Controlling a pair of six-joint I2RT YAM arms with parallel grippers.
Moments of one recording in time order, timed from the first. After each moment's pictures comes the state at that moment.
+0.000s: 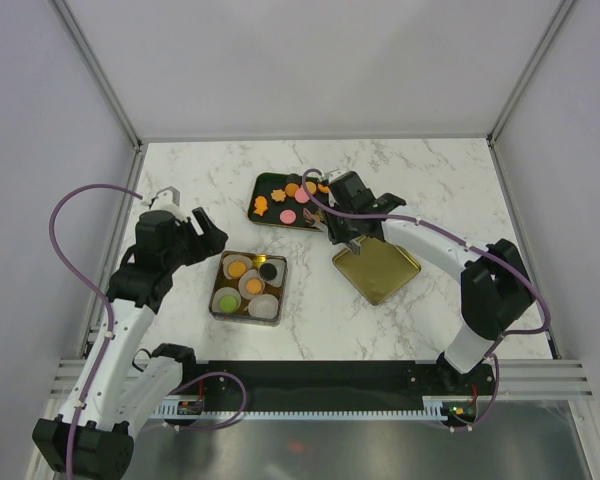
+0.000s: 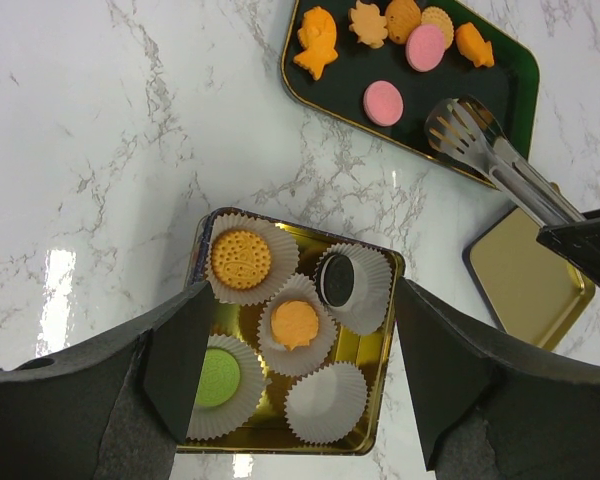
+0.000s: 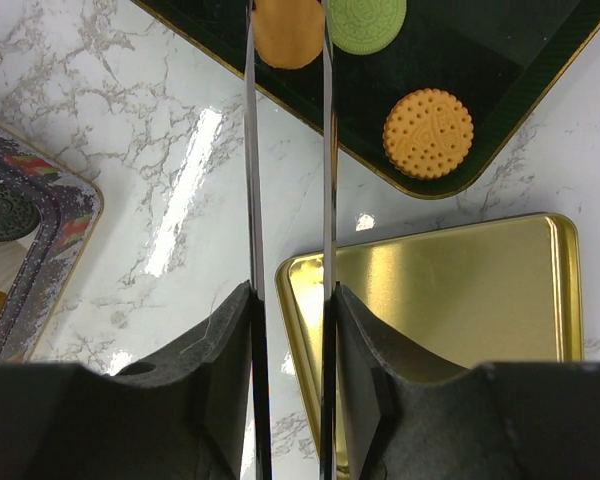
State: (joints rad) left arm -0.17 0.81 0.82 -0.57 0.03 -0.48; right arm 0.65 1.69 1.29 -0.53 0.08 0.21
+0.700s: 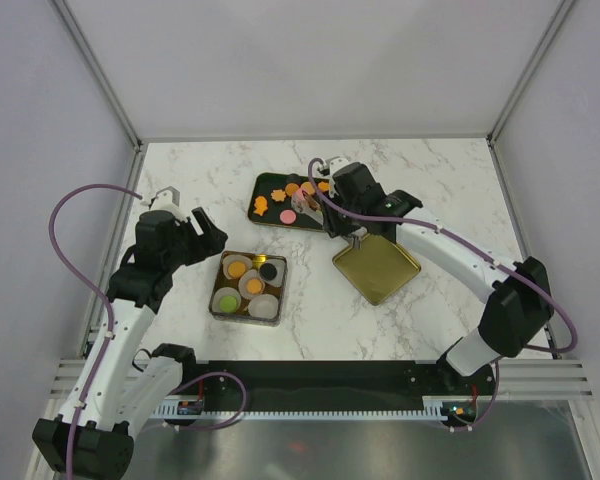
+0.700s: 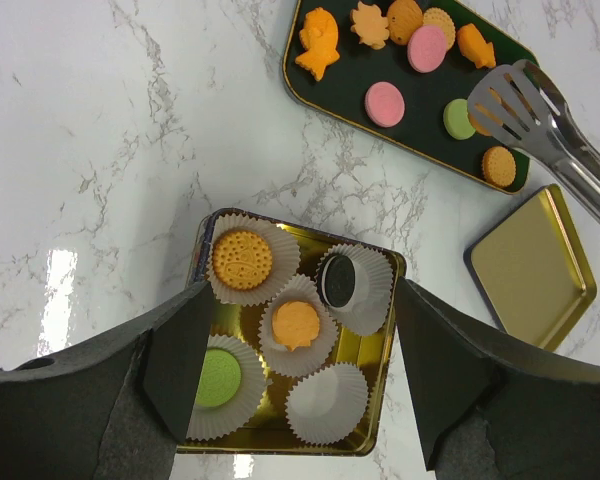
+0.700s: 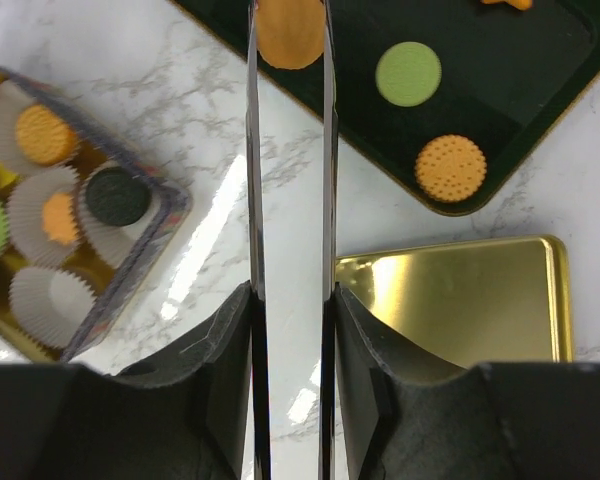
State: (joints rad) left arm -0.17 0.81 0.82 -0.57 0.03 -0.48; right arm 0.67 1.59 1.36 -0.57 0.04 0.21
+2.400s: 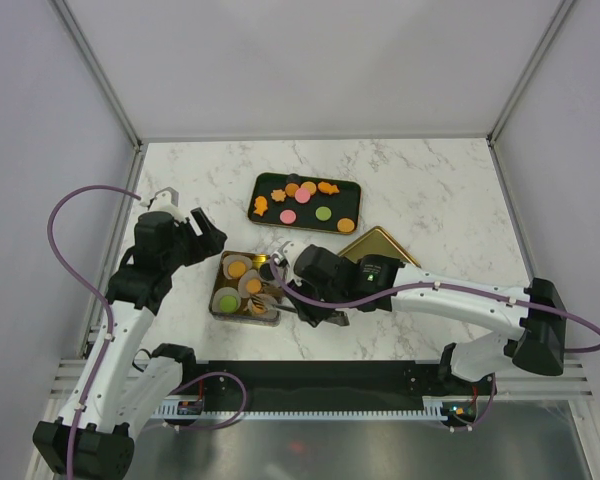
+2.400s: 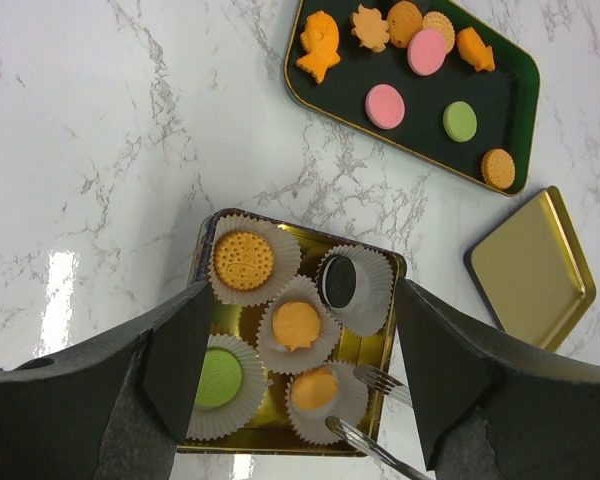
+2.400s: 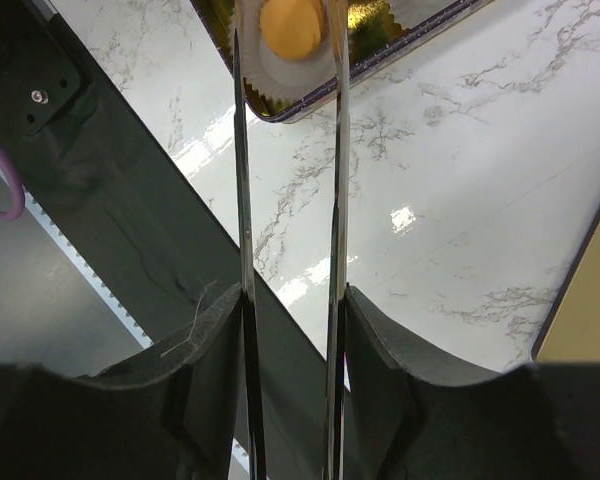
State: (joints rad) left arm -0.16 0.80 0.81 -0.57 0.03 -0.48; right arm 1.19 1.41 1.20 -0.71 0.03 0.32
